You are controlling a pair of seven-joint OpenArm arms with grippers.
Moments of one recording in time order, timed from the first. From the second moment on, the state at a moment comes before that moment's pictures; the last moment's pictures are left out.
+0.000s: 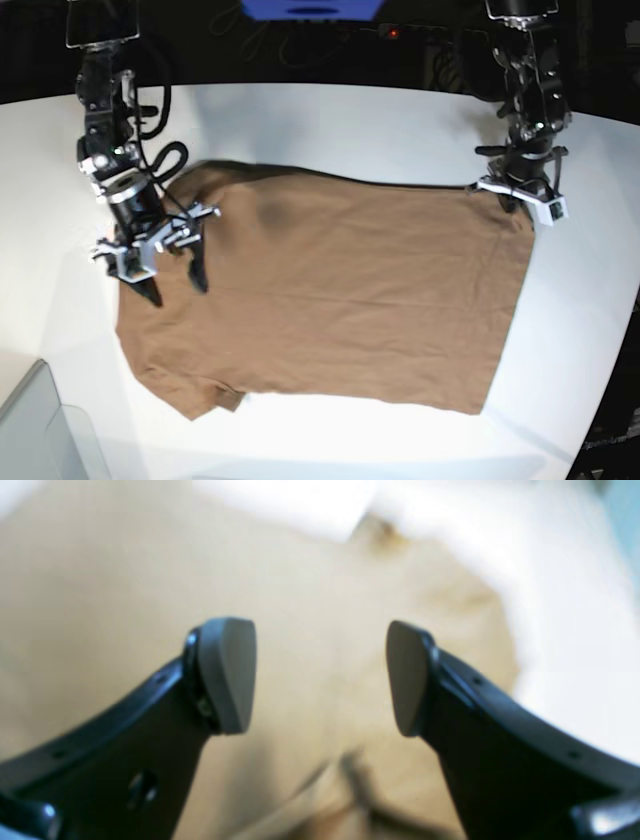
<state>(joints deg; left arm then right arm) 11.9 -7.3 -15.9 85.5 -21.0 0.0 26.2 -7.6 12.3 4.9 91.9 4.6 19.0 -1.9</state>
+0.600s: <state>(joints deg) 11.7 -7.3 -15.9 85.6 -21.0 0.0 26.3 -20.3 1.1 14.3 90.4 6.4 19.6 -7.6</state>
